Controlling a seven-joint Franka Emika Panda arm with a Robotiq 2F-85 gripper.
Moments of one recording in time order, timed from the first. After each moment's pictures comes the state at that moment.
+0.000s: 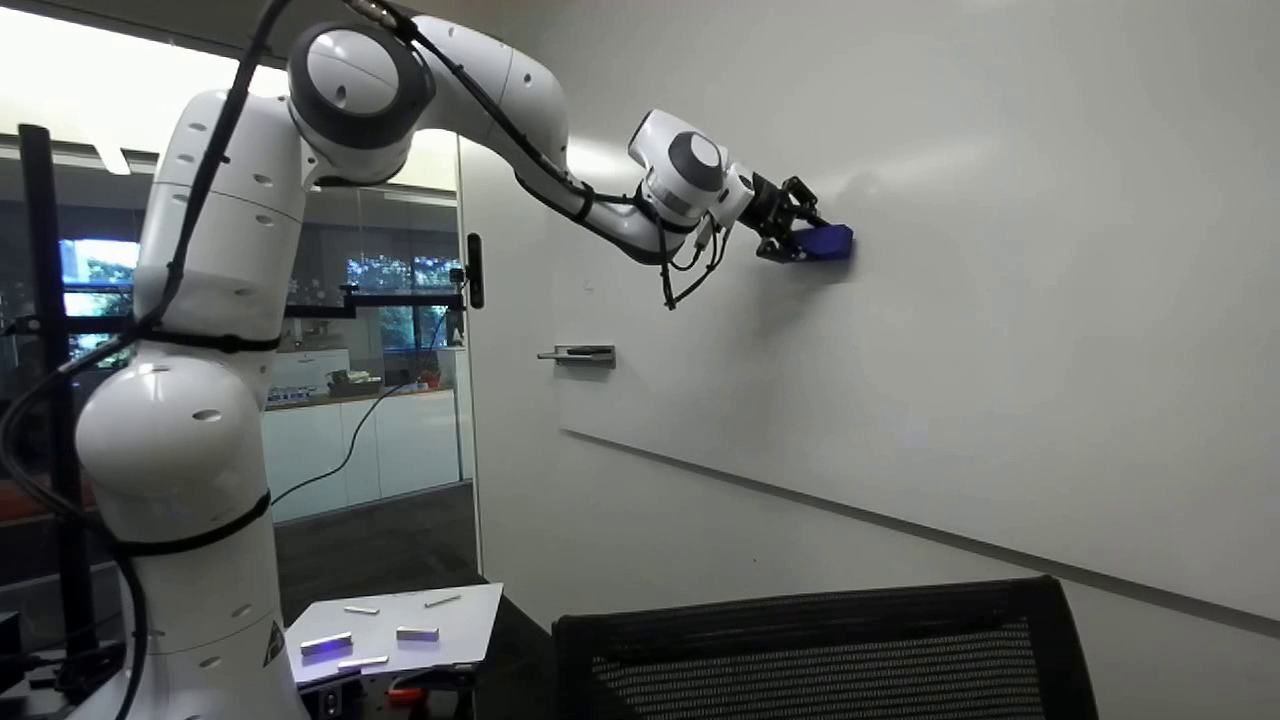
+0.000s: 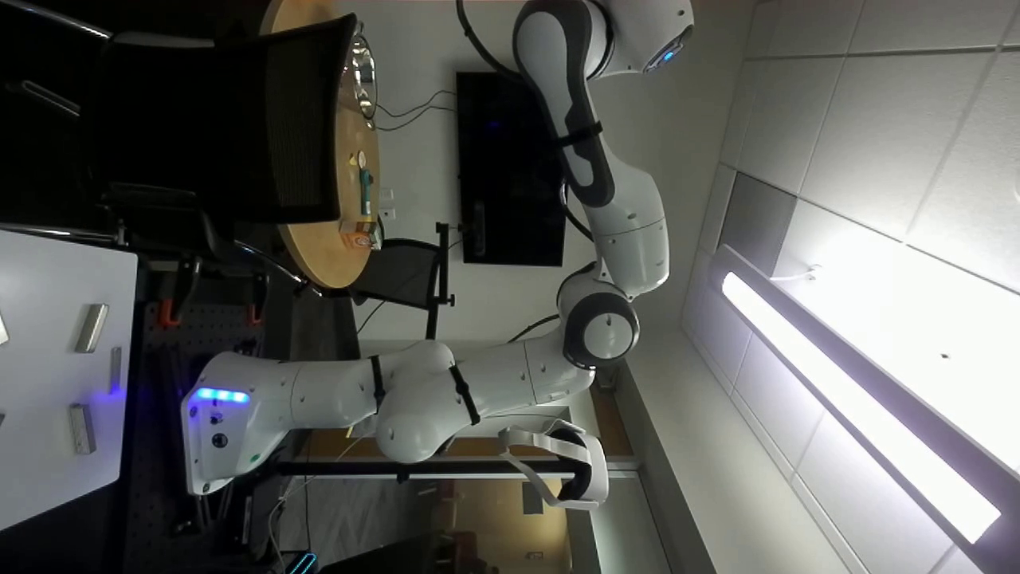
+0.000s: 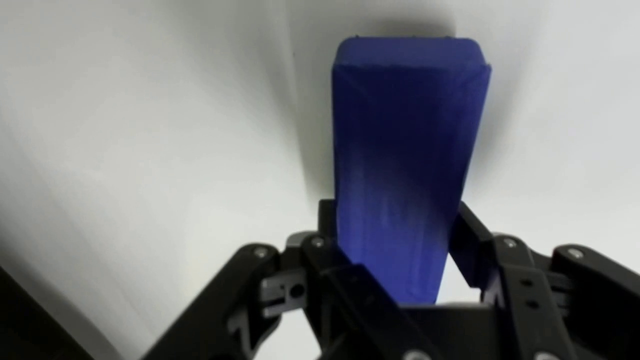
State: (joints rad) arm 0.46 0.24 -0.11 -1.64 -0.67 2.94 2.24
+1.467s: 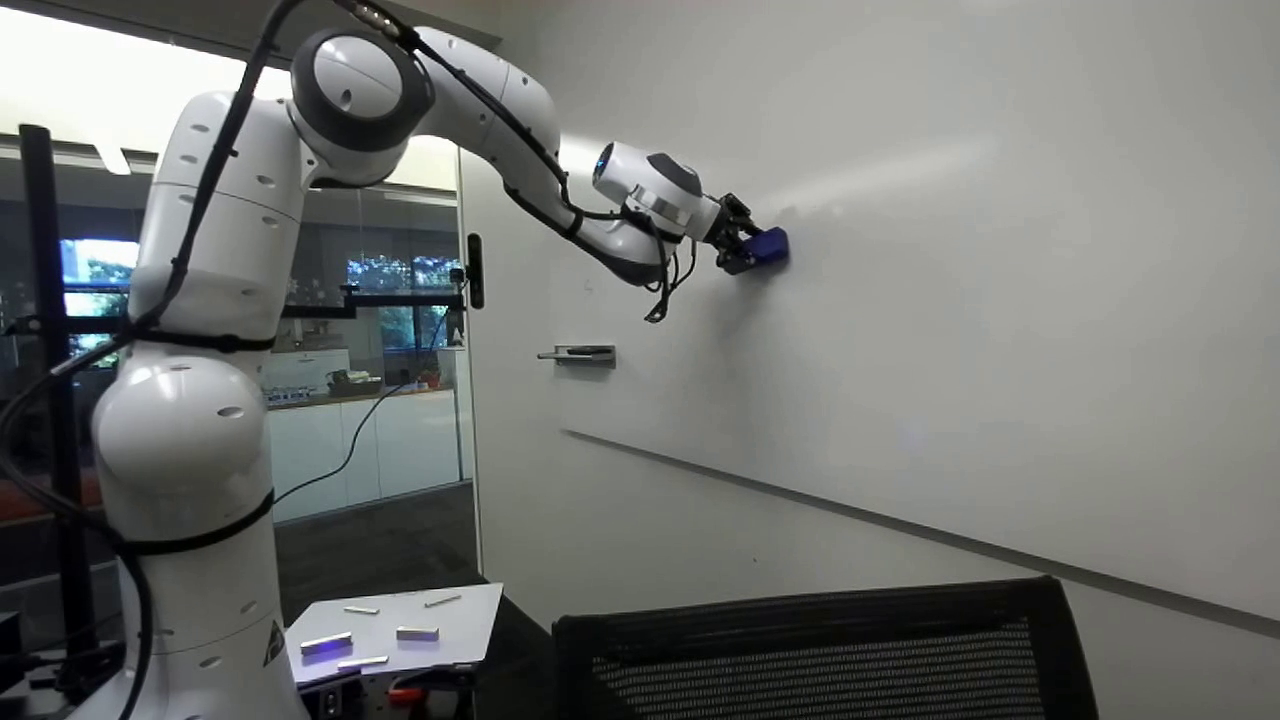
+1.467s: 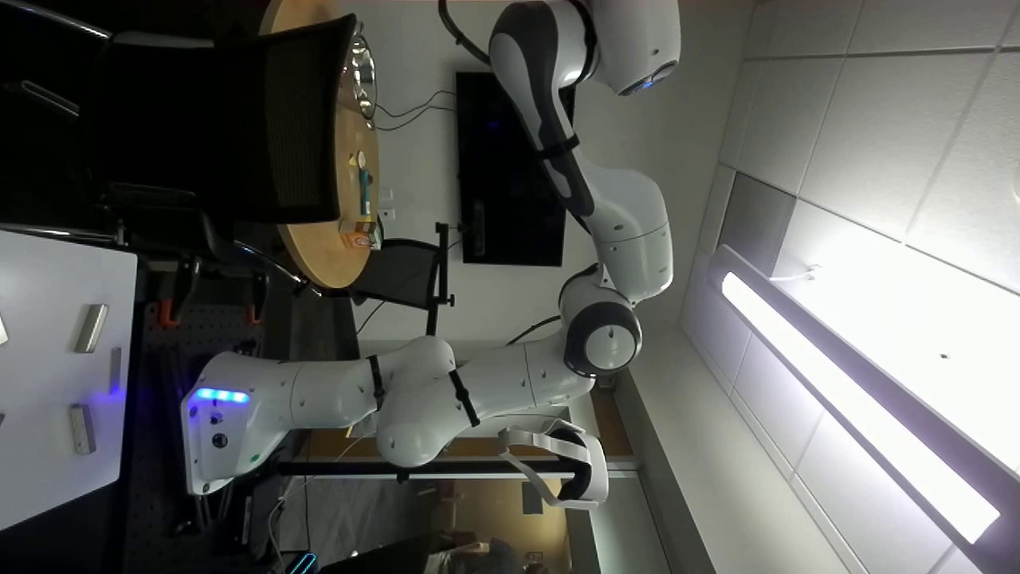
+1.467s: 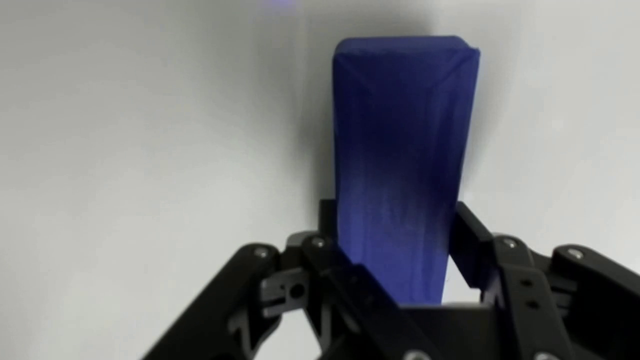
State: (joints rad) arm 0.57 0.23 -0.16 -1.68 -1.03 3.19 2.33
